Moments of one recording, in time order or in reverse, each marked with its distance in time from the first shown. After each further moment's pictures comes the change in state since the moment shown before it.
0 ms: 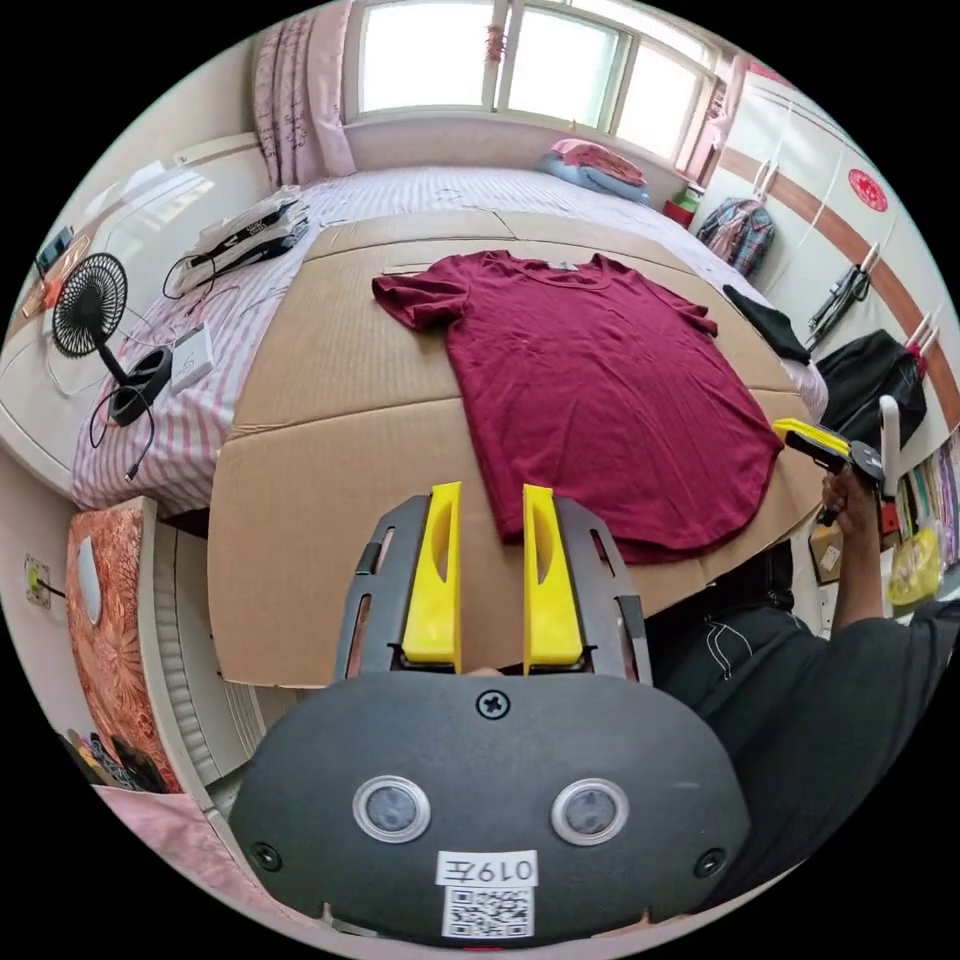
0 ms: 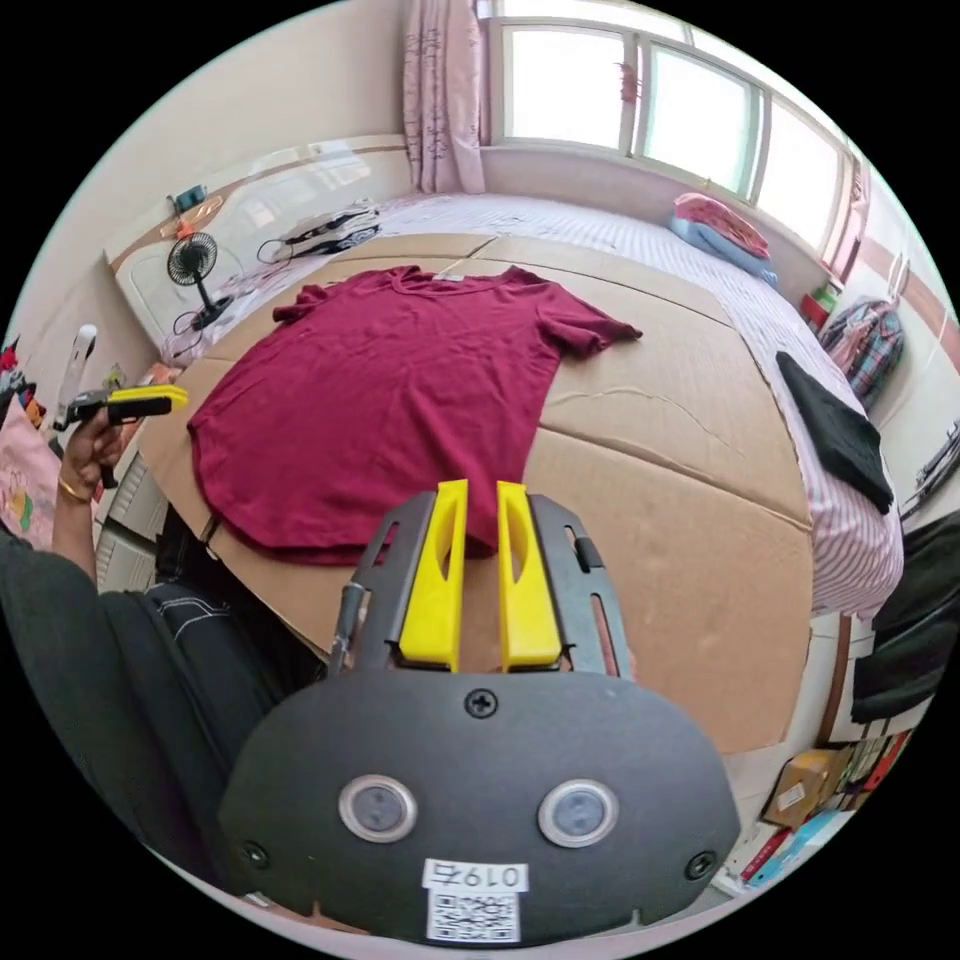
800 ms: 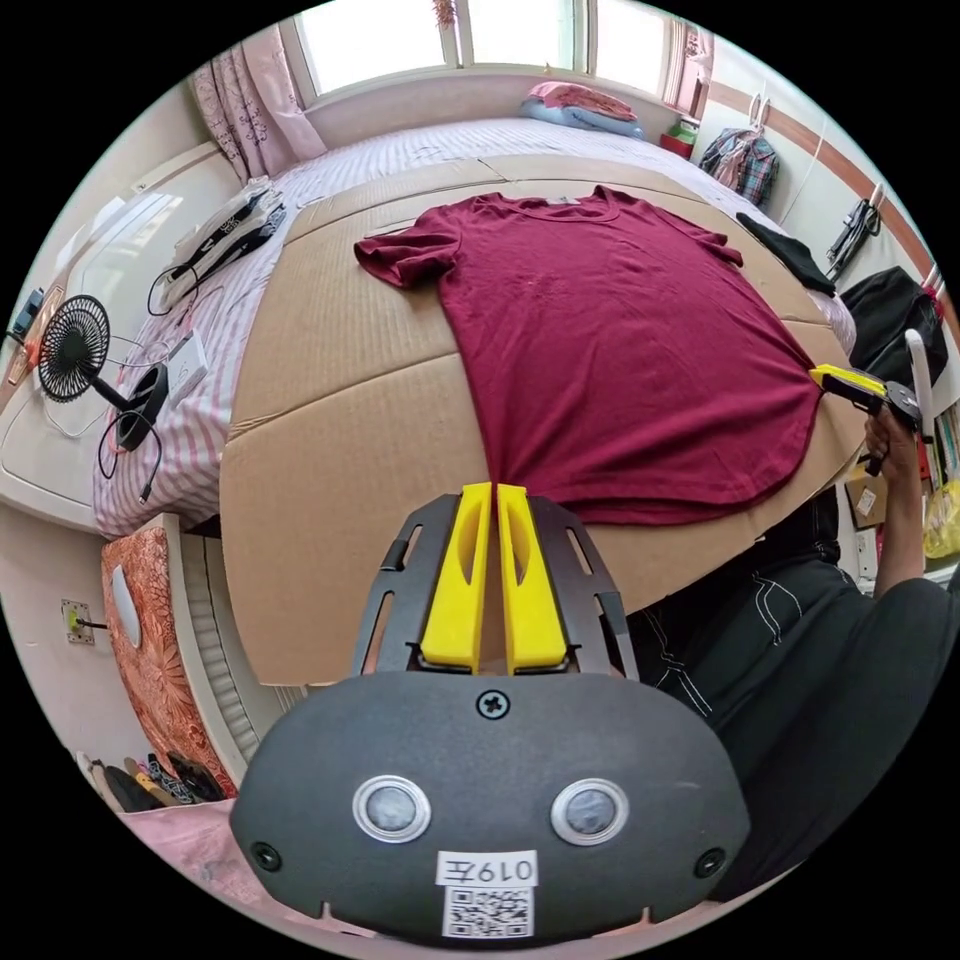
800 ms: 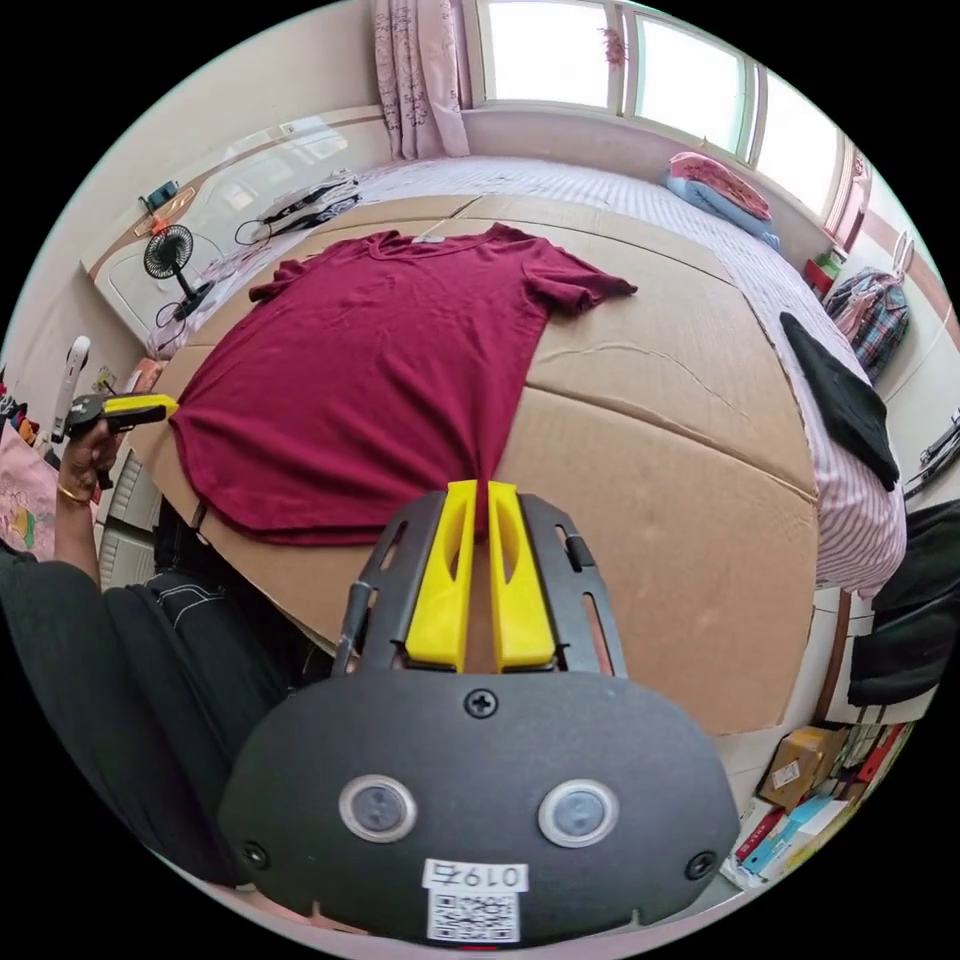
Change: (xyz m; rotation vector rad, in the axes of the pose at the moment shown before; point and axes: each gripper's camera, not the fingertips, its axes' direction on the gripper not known) left arm -0.002 0.001 0.045 -0.125 -0.084 0.137; right arm 0.036 -0.006 0.013 -0.120 -0.005 0.004
